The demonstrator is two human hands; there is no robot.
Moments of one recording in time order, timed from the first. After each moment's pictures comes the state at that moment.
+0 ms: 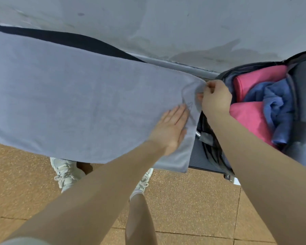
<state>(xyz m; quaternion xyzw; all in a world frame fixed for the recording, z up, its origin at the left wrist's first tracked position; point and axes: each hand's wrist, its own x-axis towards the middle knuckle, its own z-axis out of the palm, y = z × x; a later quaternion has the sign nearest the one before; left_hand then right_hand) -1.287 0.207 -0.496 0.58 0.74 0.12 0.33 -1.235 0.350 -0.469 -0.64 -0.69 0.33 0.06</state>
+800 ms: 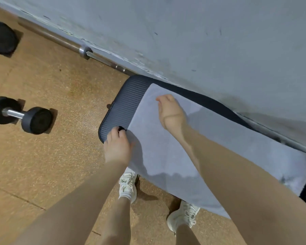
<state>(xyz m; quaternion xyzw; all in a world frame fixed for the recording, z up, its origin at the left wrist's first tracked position) -1.632 -0.072 -0.478 0.14 0.94 0.02 0.31 -1.631 0.107 -0.462 -0.31 -0.87 0.35 -0.17</state>
